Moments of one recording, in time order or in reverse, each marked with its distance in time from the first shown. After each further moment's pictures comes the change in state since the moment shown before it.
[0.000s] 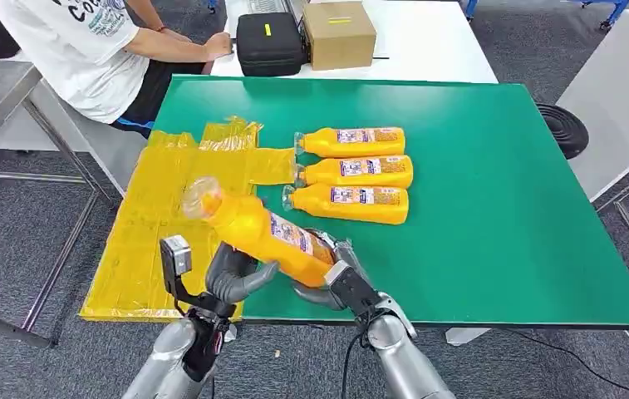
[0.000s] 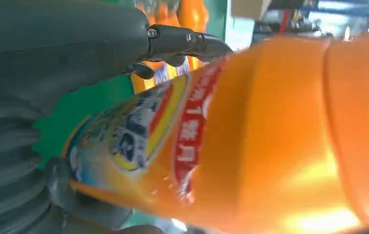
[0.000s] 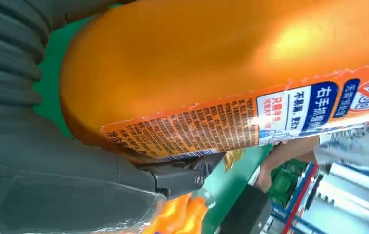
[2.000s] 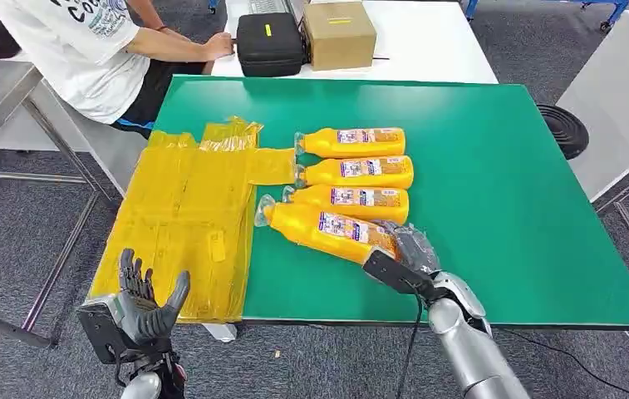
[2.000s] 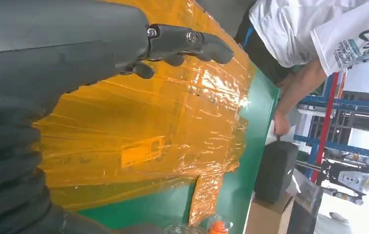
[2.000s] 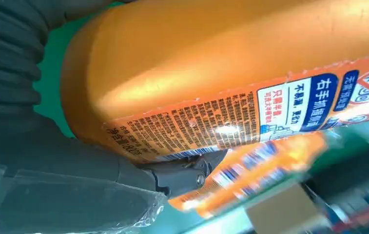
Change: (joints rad) left arm 0.283 -0.042 0.241 -0.203 -0.123 0.626 -0.111; right arm -0.021 -0.228 -0.075 -0.115 0.291 -0.072 0.232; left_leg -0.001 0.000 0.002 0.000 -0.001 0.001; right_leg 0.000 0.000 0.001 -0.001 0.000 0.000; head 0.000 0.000
